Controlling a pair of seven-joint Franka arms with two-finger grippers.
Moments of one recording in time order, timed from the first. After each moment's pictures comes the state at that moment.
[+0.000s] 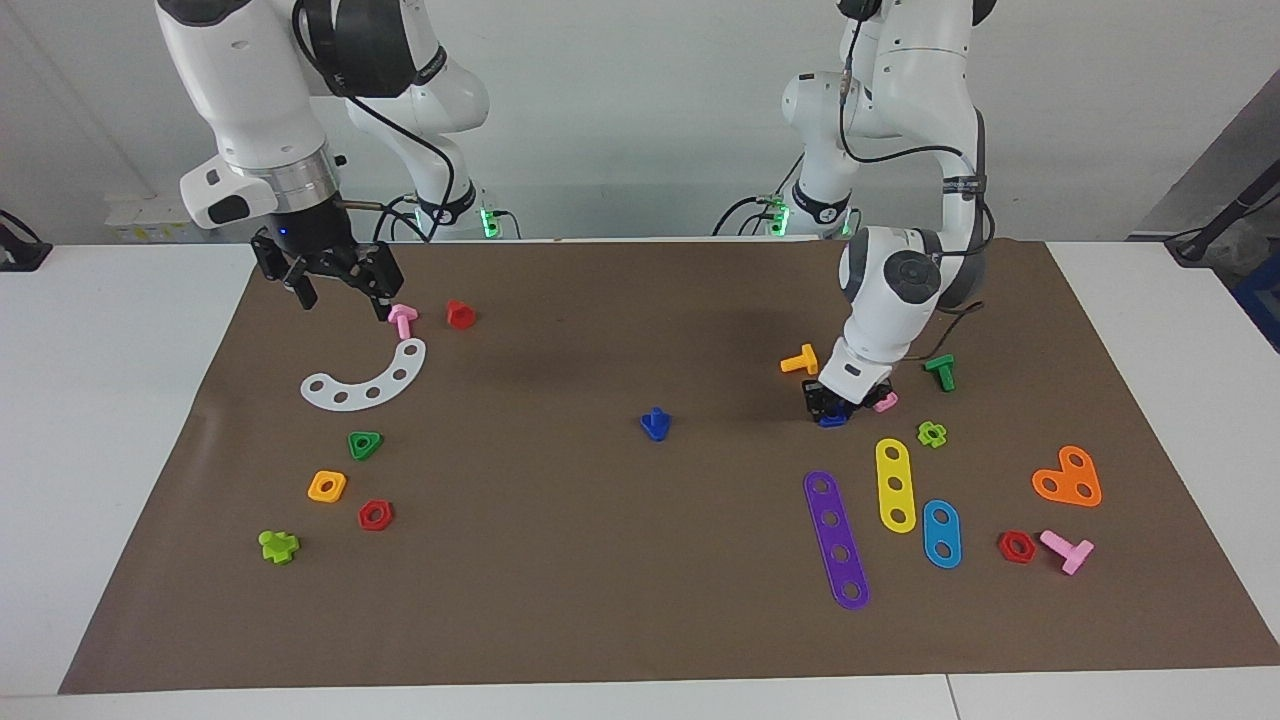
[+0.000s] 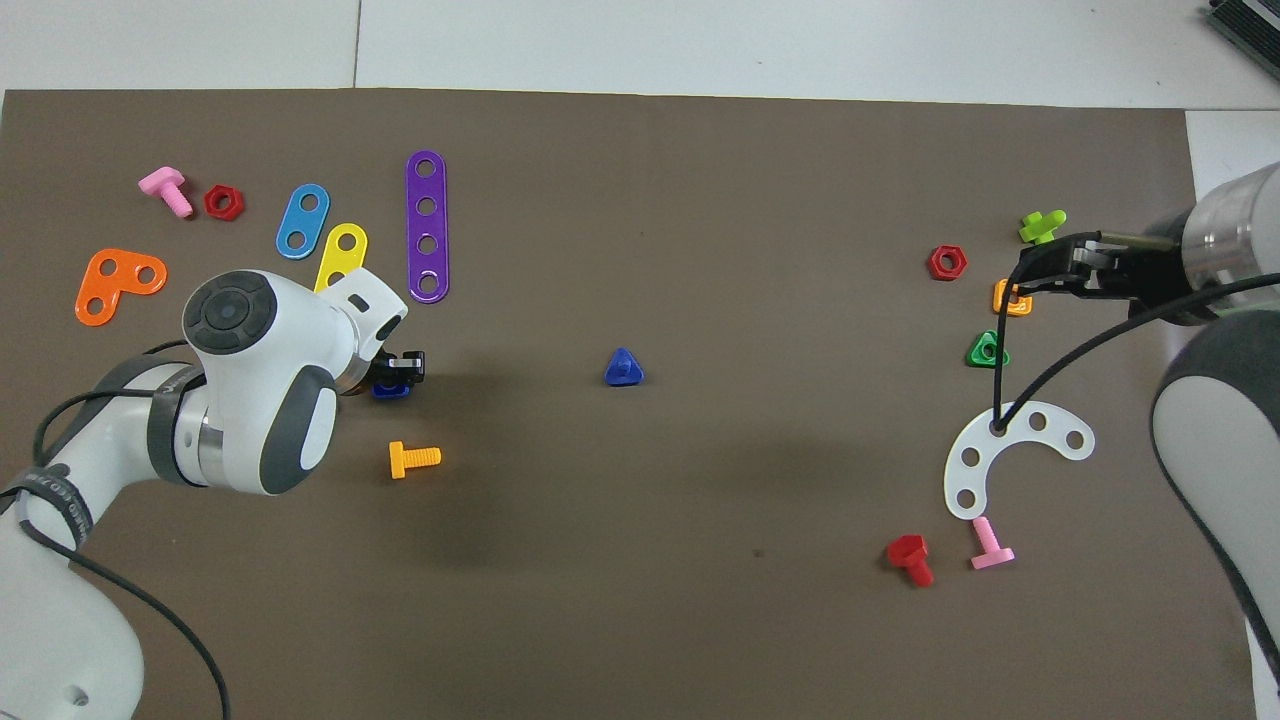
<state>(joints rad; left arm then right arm) -0.24 0.23 -0.02 -2.13 -0.03 2.35 -0.22 0.08 0.00 0.00 -1.65 -0.04 1.75 0.31</state>
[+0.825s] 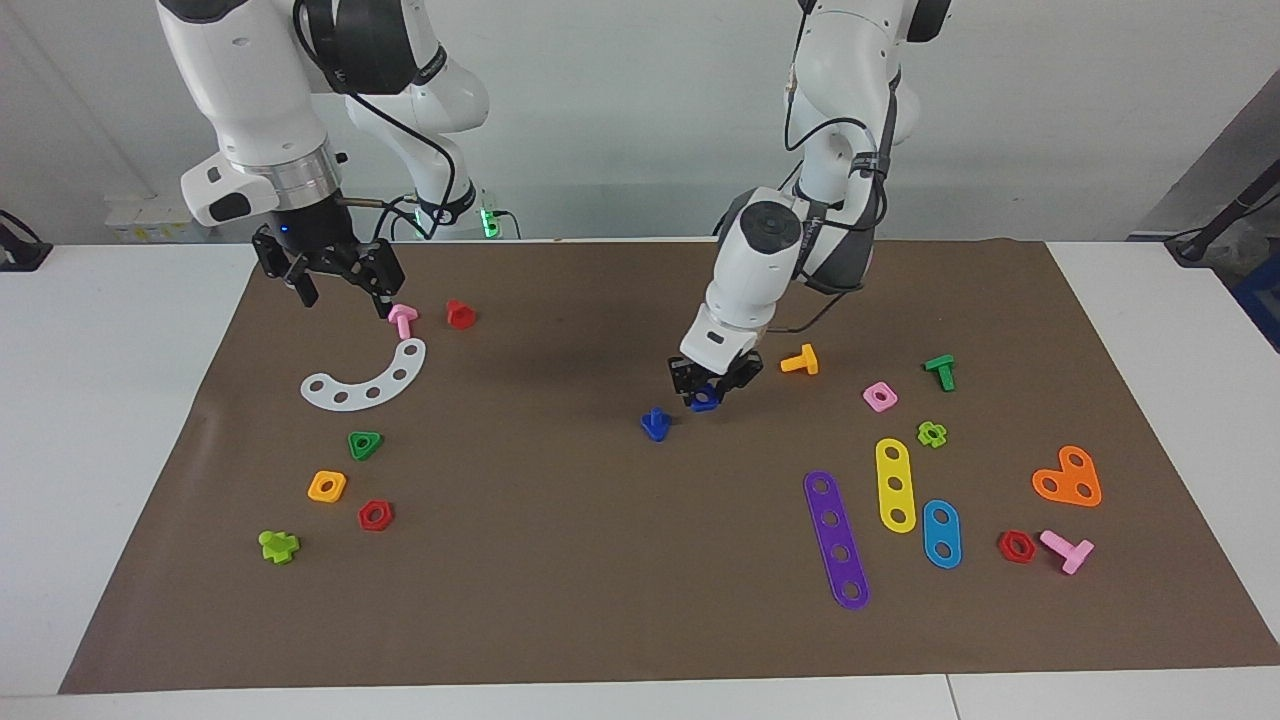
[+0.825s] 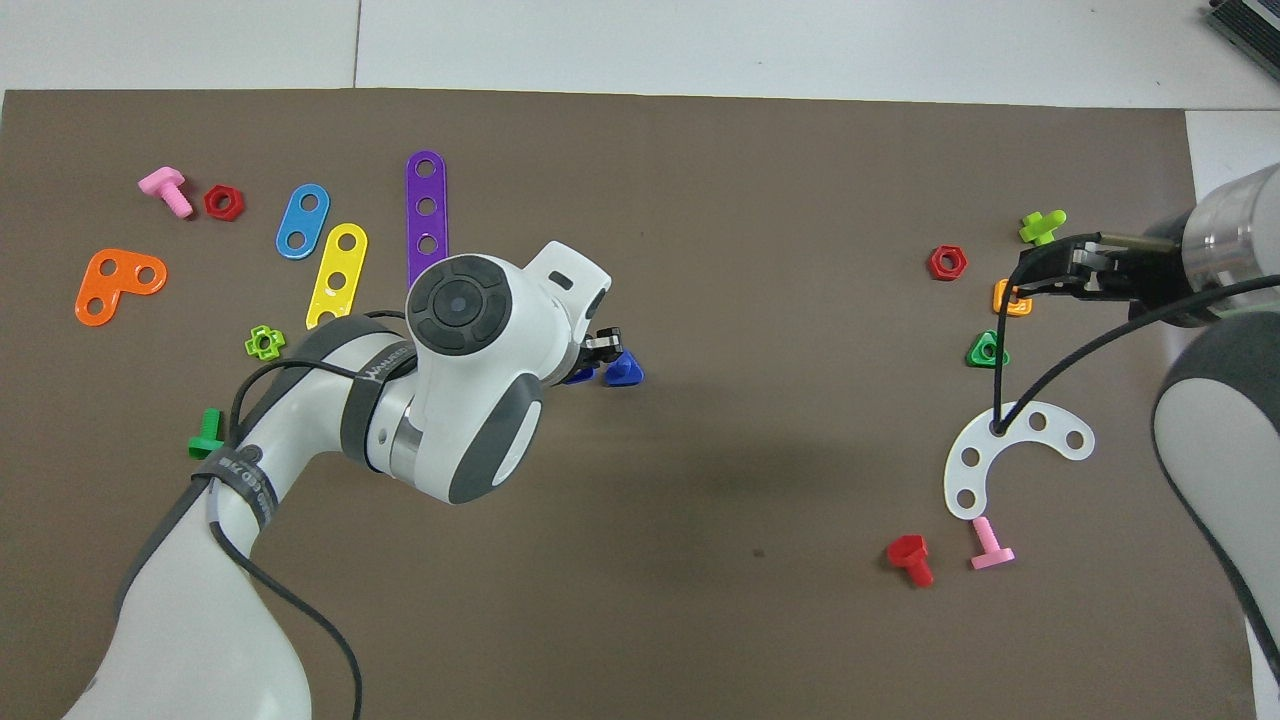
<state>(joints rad) -0.58 0.32 -0.02 -1.81 -0.15 2.26 -0.63 0.08 0.00 0.00 -1.65 -0.04 1.74 0.31</state>
